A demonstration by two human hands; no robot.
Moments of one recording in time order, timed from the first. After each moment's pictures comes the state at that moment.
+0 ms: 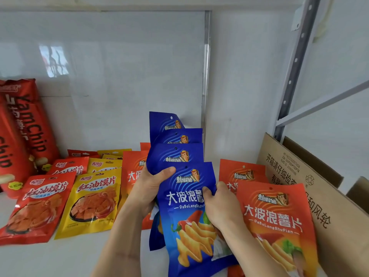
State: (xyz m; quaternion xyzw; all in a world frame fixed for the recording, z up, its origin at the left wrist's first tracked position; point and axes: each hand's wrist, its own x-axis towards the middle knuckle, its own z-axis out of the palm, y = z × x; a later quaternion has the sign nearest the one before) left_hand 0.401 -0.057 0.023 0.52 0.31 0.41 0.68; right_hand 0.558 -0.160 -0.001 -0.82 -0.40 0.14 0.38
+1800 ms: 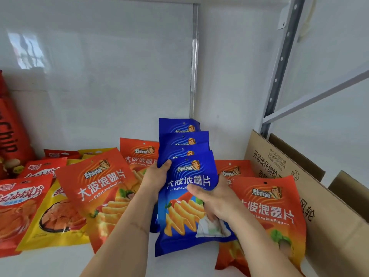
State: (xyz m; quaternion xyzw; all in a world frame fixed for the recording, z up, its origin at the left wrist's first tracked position) left_hand 0.464 -0.021 0.015 0.55 0.46 0.34 0.61; right_hand 0.588 -0.170 0.005 -0.72 -0.38 0.30 0.49
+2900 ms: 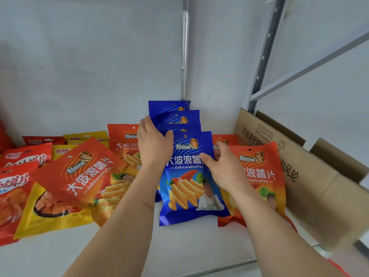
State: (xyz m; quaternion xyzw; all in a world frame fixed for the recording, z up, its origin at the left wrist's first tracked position) left_hand 0.466 -0.035 0.037 0.74 0.44 0.44 0.28; right_hand 0.575 -0.186 0.023 -0.80 -0.40 0.08 0.45
